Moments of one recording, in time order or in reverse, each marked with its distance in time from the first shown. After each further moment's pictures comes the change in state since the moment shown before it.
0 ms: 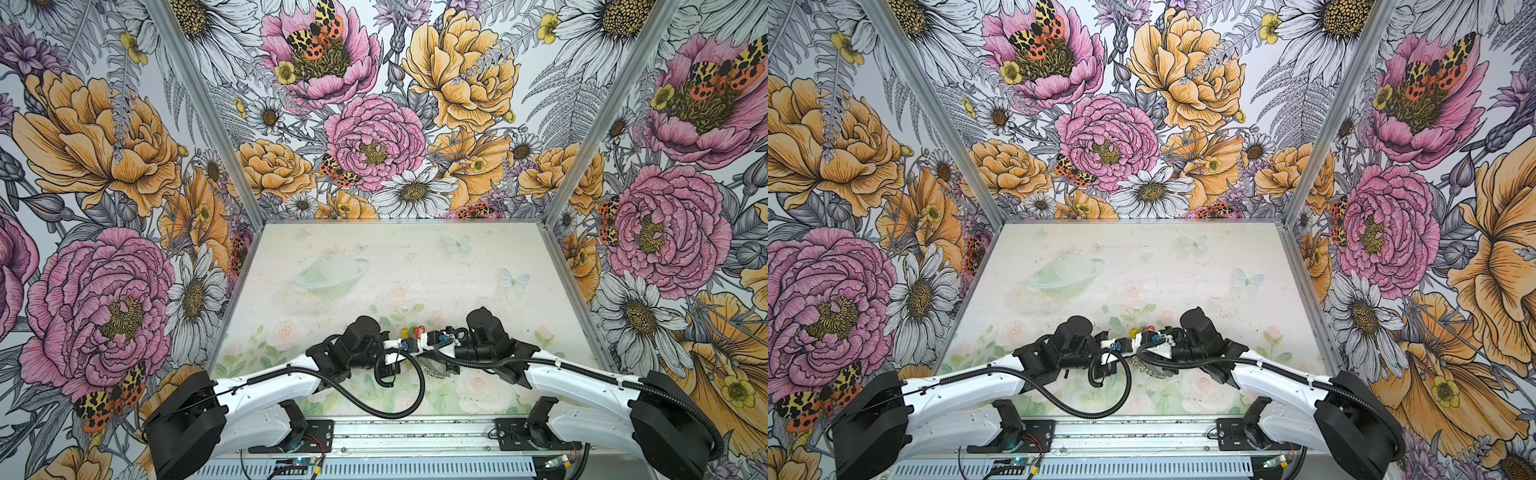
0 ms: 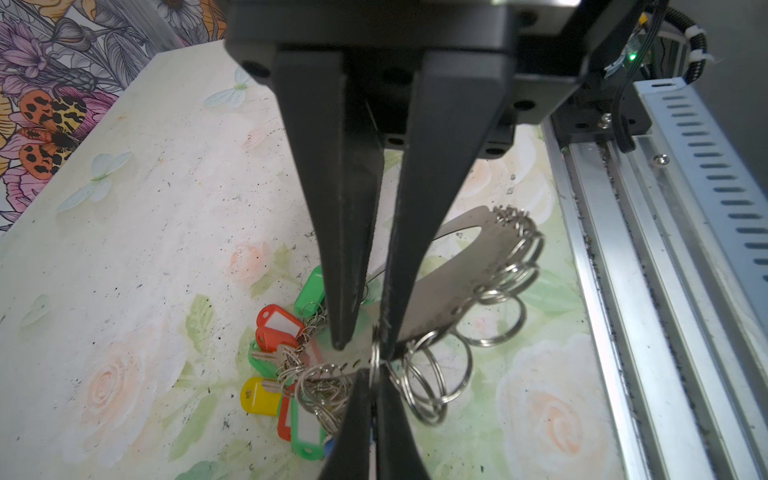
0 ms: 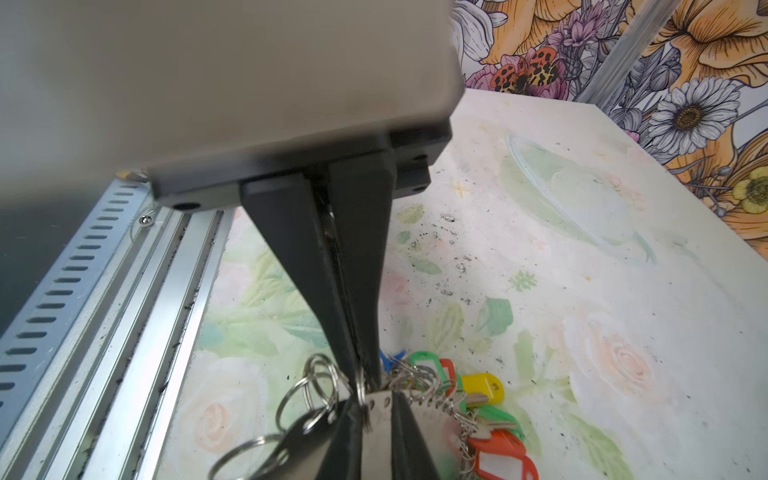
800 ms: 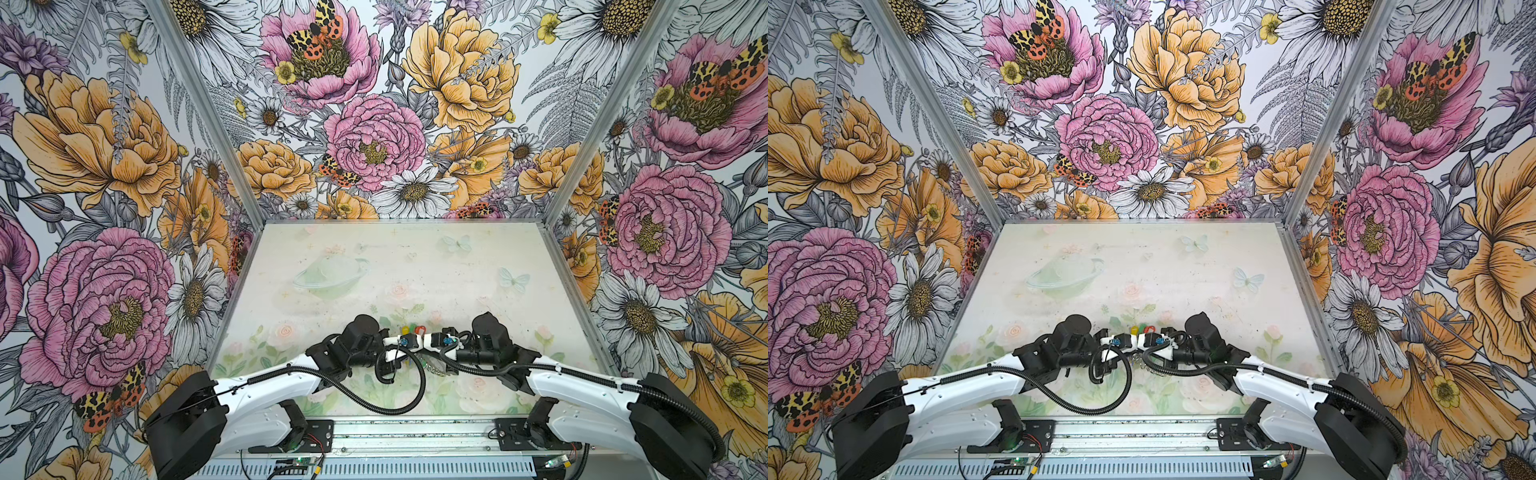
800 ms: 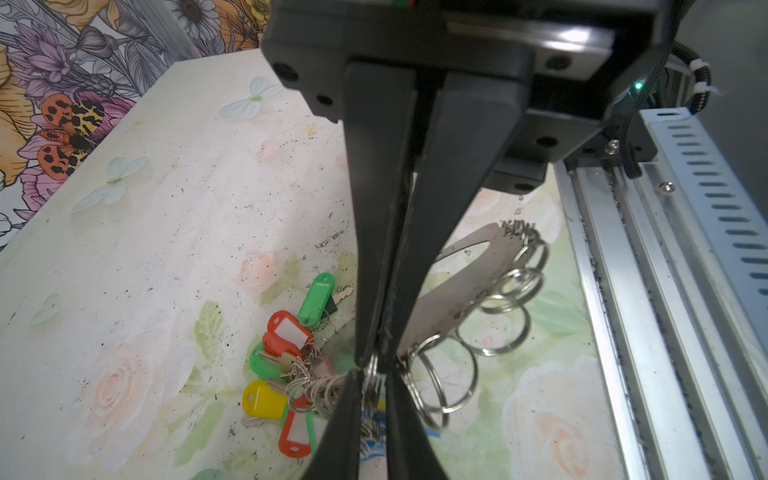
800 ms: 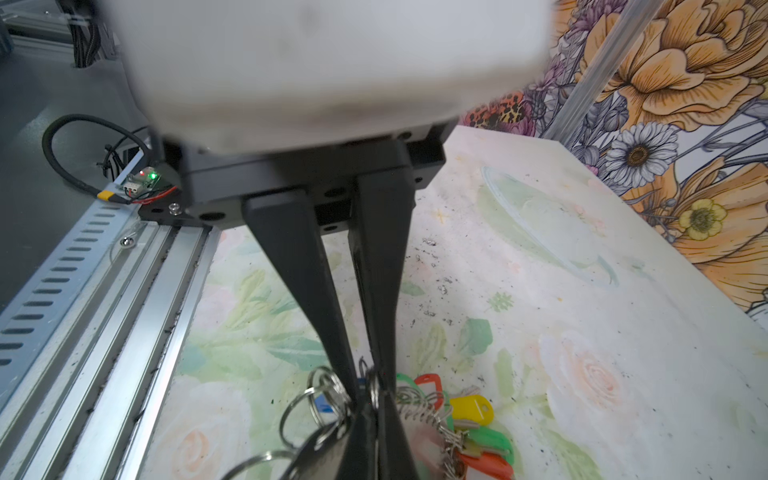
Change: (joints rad) left arm 0.014 -0.004 -0.005 0.056 0.005 -0.046; right arm 0.006 -0.027 -0.100 0.233 0.018 0.064
